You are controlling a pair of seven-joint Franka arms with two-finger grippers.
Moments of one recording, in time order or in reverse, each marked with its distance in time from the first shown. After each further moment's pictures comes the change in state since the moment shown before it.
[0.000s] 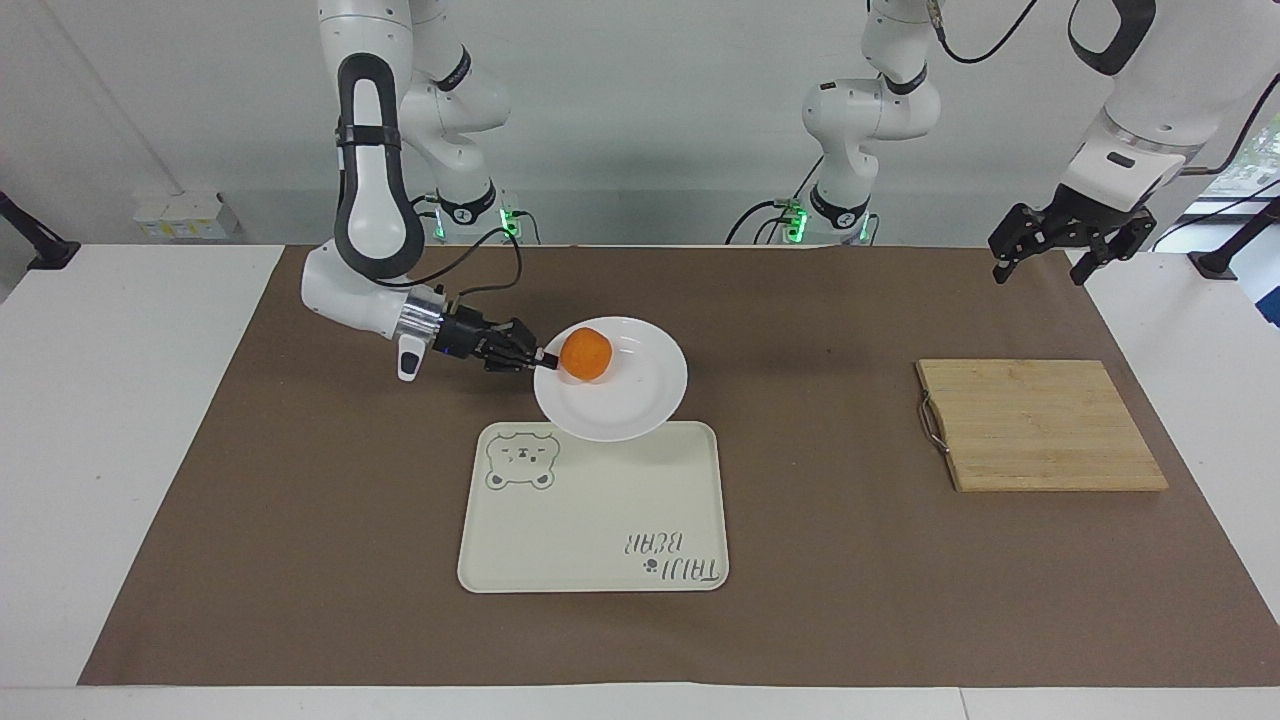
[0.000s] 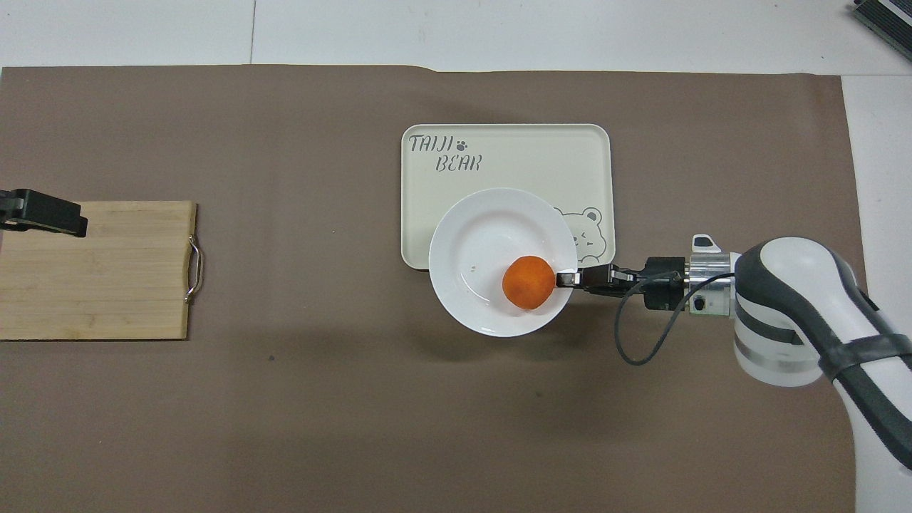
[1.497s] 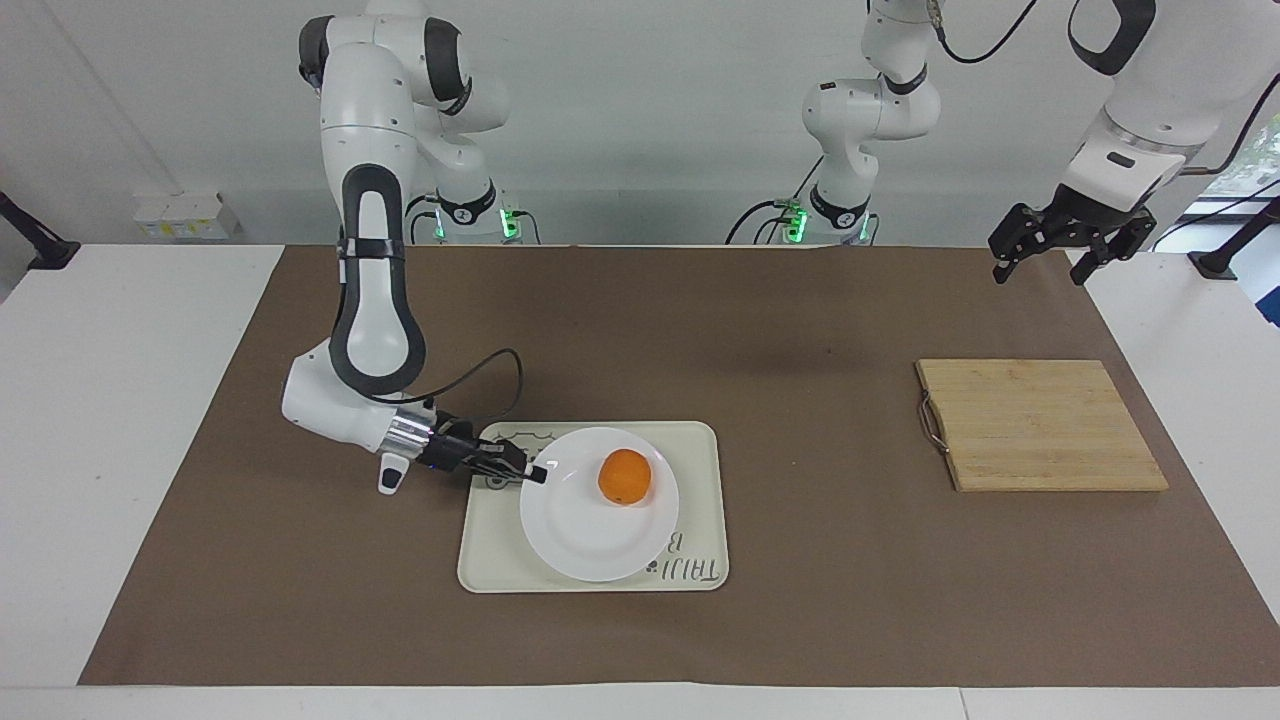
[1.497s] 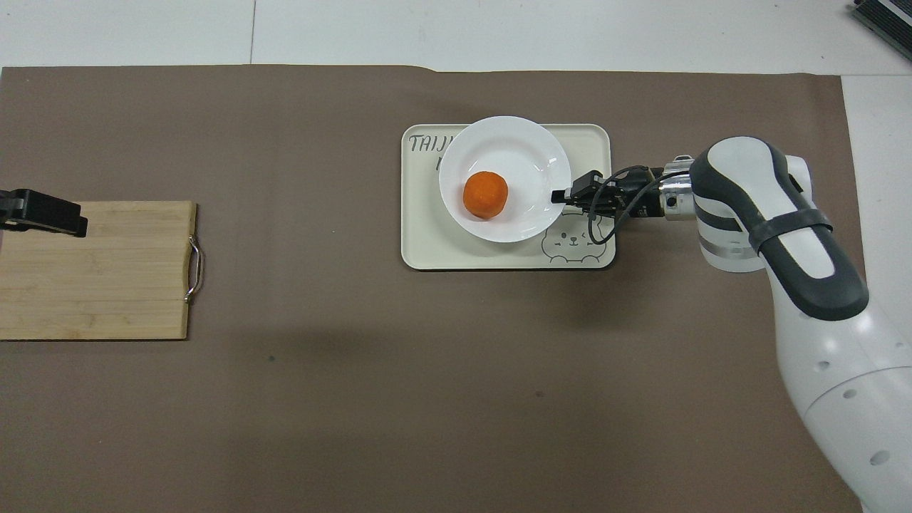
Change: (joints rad) left arm 0.000 0.000 0.000 0.000 0.000 0.000 0.000; right arm -0.020 0.426 -0.001 0.490 -0.080 0.026 0.174
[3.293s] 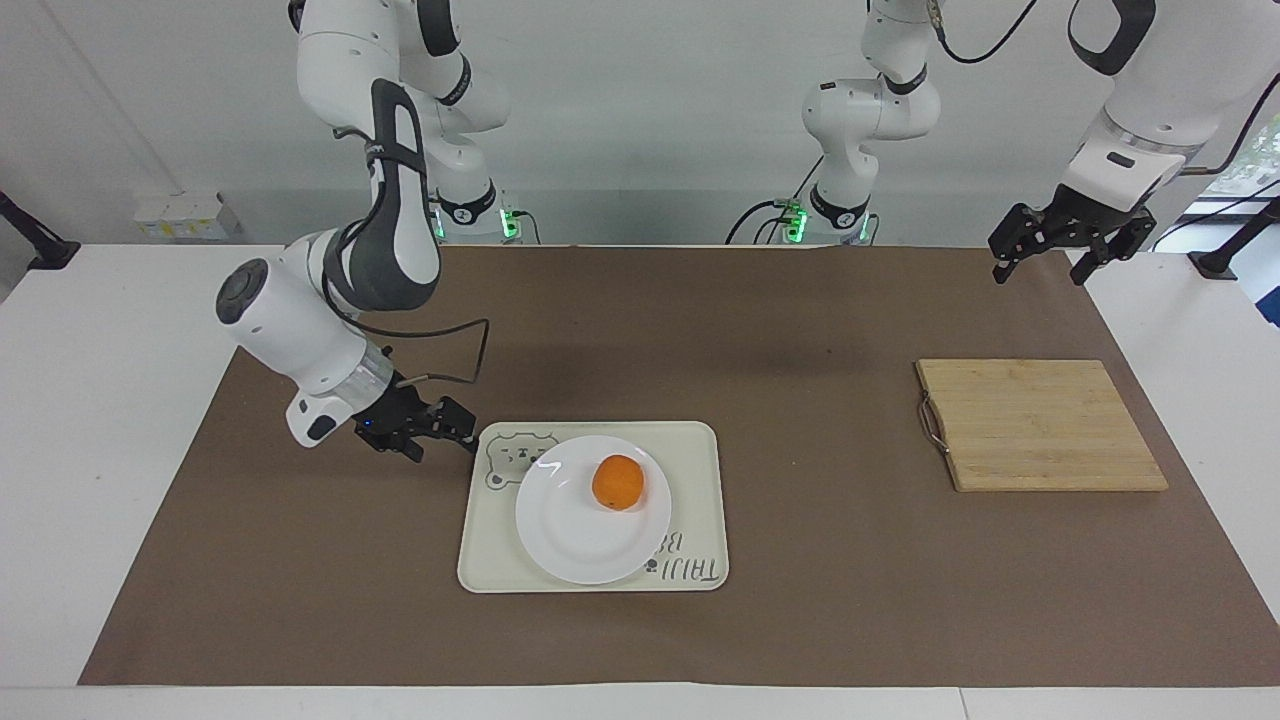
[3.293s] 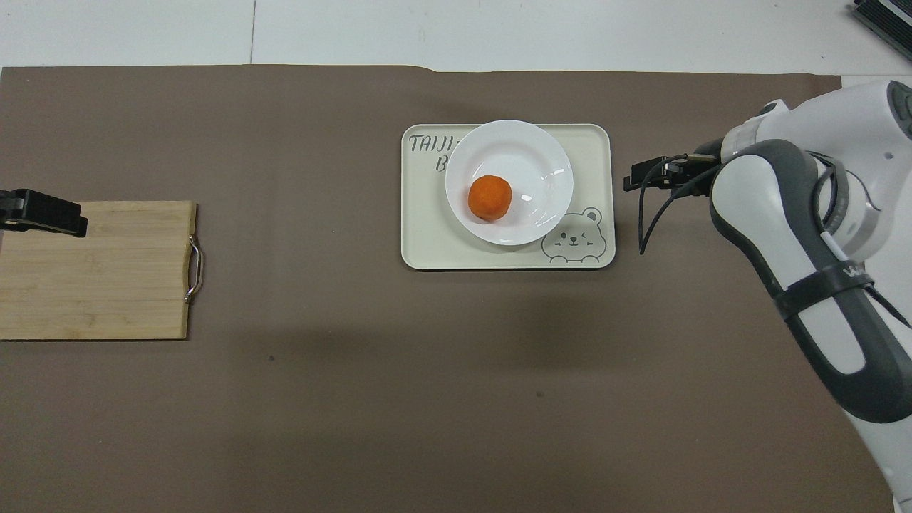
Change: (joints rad) left arm 0.000 0.000 0.000 0.000 0.000 0.000 0.000; right arm -0.002 -0.236 -0.015 0.040 -0.857 0.048 0.340
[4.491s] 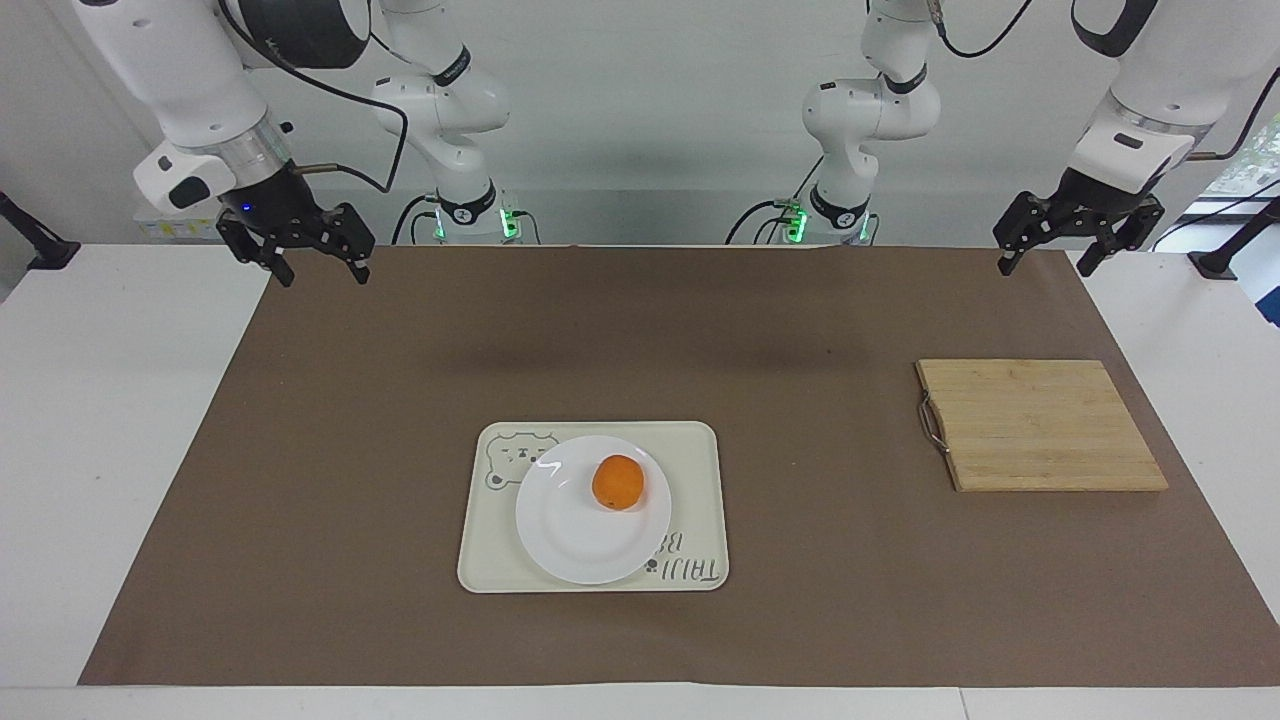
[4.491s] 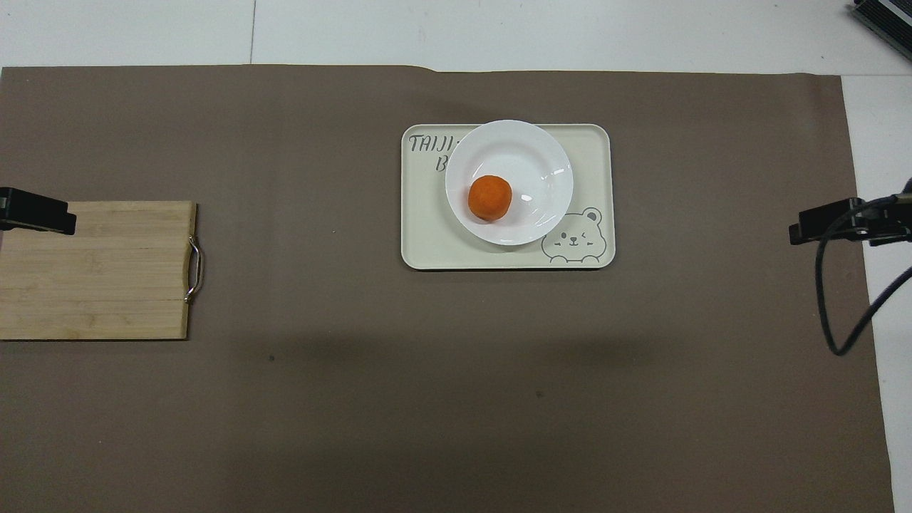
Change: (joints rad) left arm 0.000 -0.025 -0.002 0.016 0.000 -0.012 0.000; right arm -0.044 -0.337 -0.018 0.142 -0.337 -0.556 0.074
